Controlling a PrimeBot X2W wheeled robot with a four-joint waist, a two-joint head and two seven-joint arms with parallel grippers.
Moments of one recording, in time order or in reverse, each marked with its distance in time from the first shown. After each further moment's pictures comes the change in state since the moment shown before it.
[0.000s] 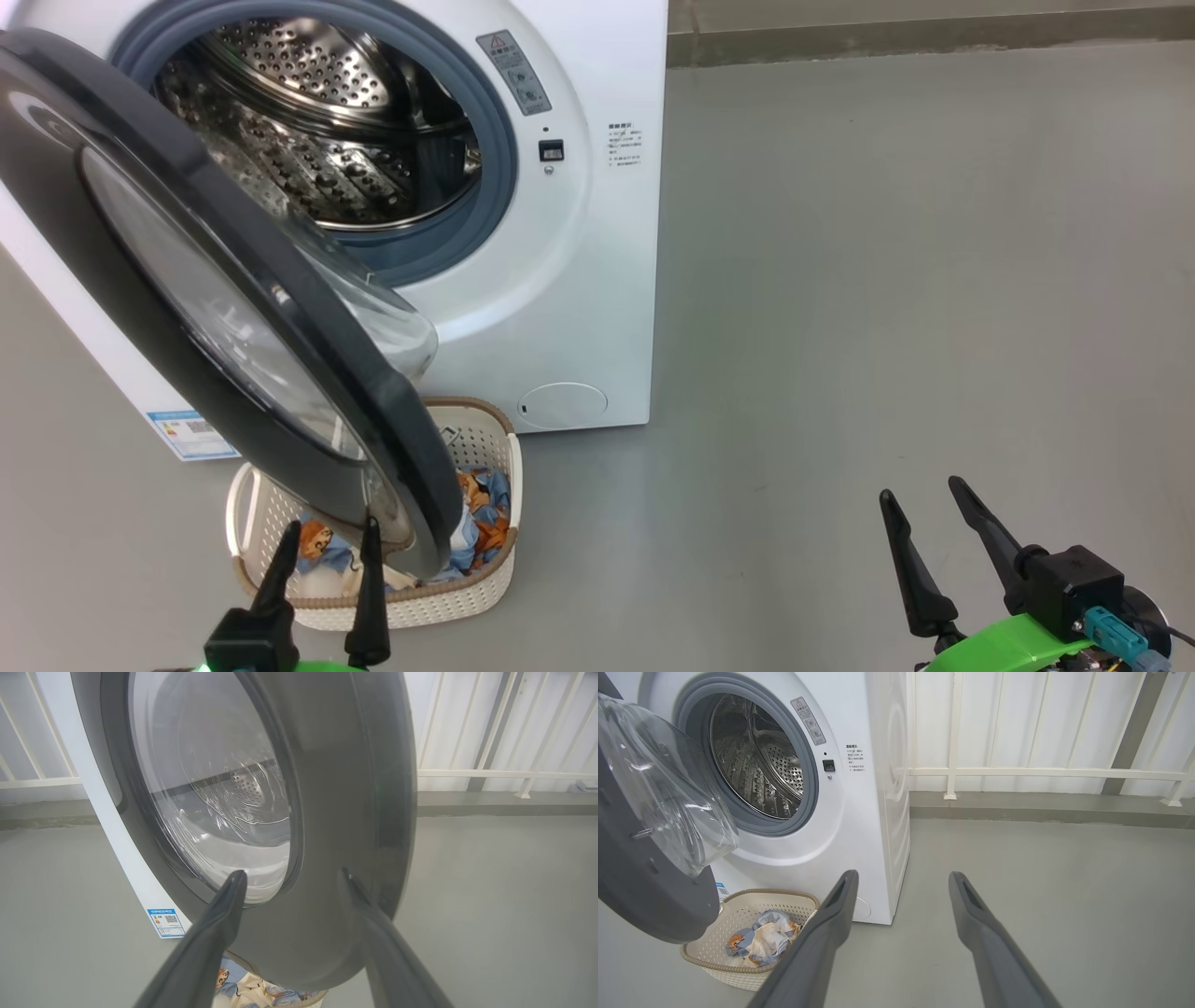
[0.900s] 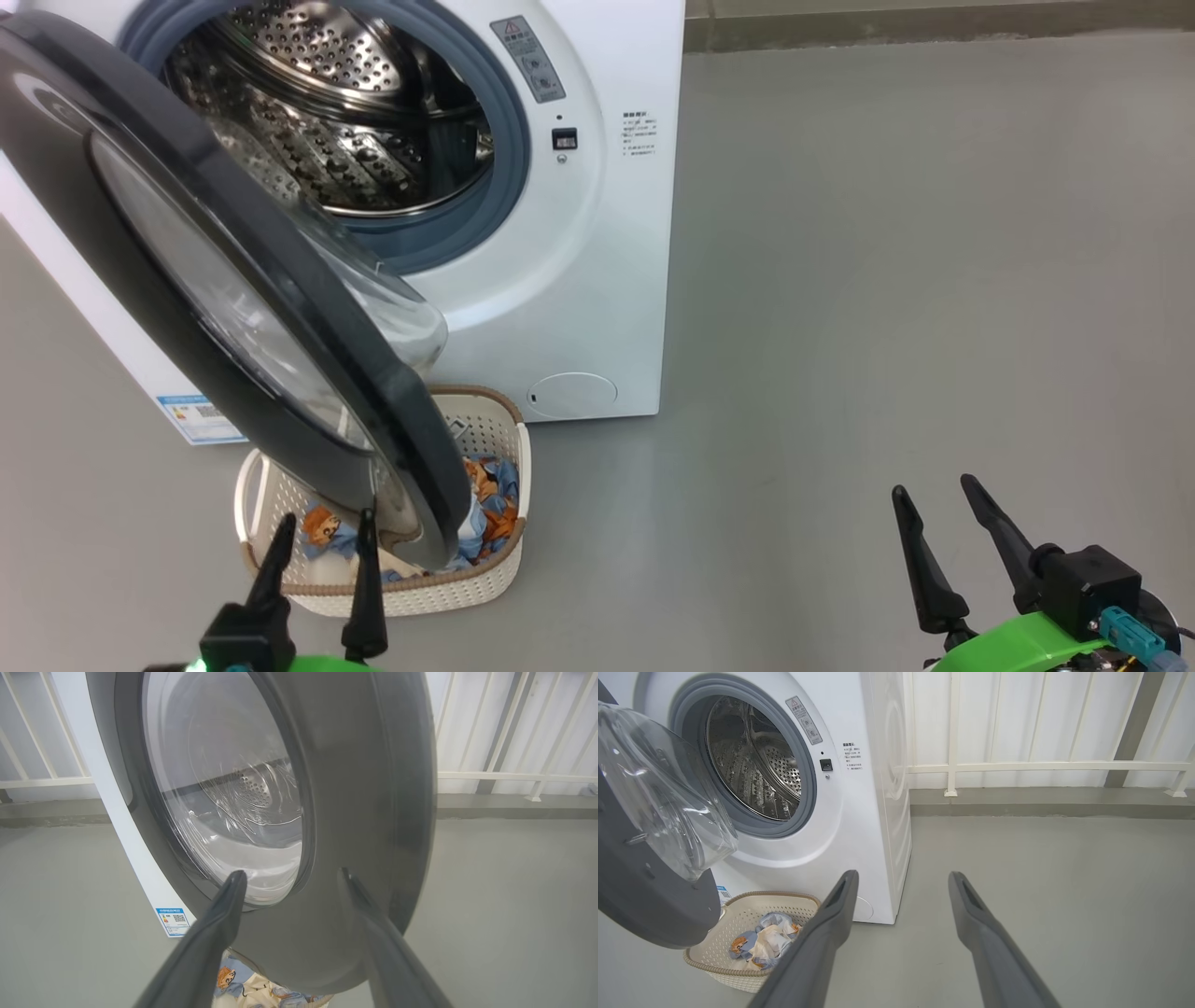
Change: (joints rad) left arm -0.011 0.000 0.005 -0.012 0.000 0.009 0.000; right arm 0.000 -0.004 -0.013 0.000 0.031 0.000 -0.006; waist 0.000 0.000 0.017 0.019
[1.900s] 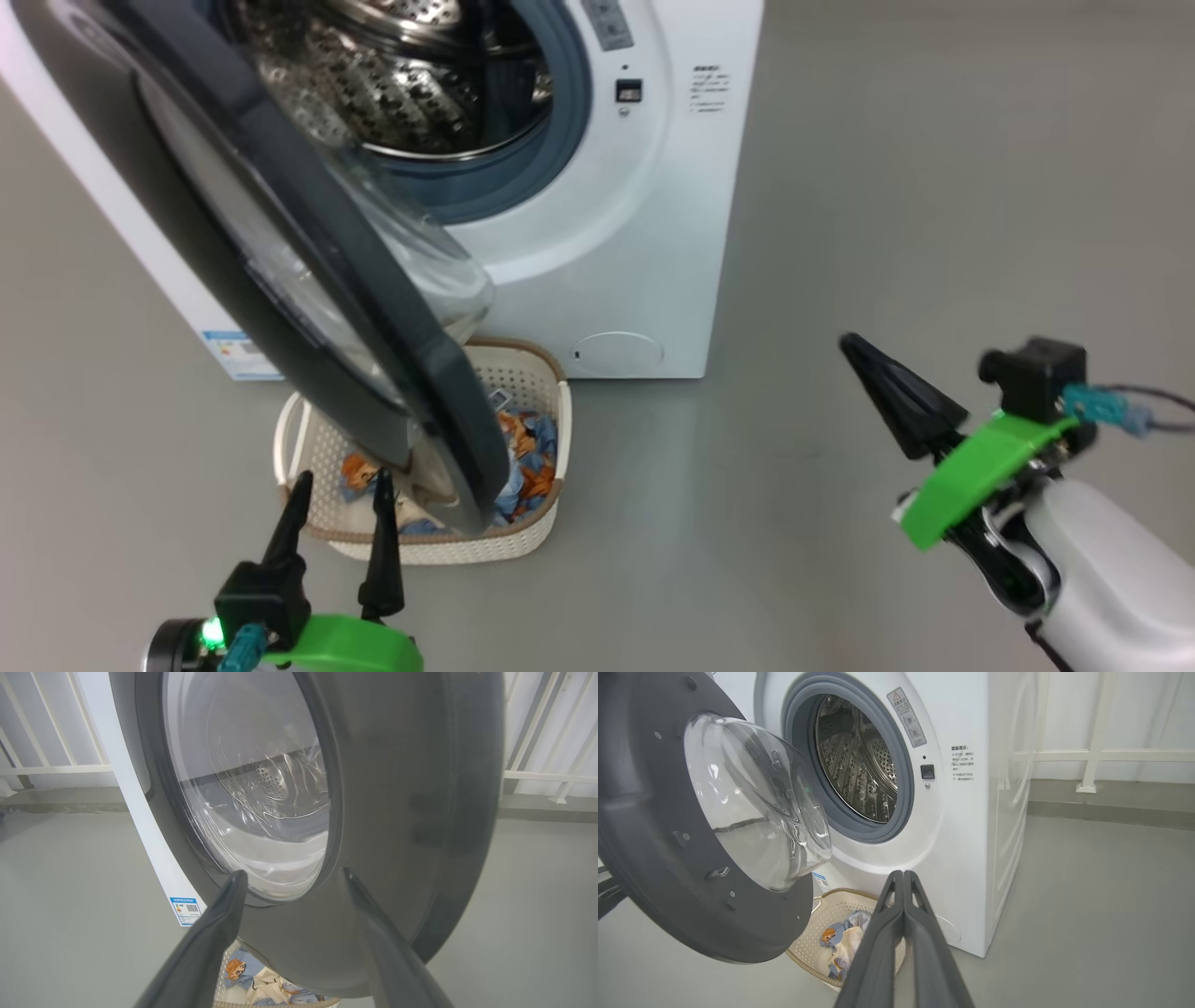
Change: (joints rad) left arm -0.077 -0.001 -0.050 0.020 -0.030 0.017 0.000; right arm -0.570 -0.404 0.663 0.369 0.666 0.000 -0.078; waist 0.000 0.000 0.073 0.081
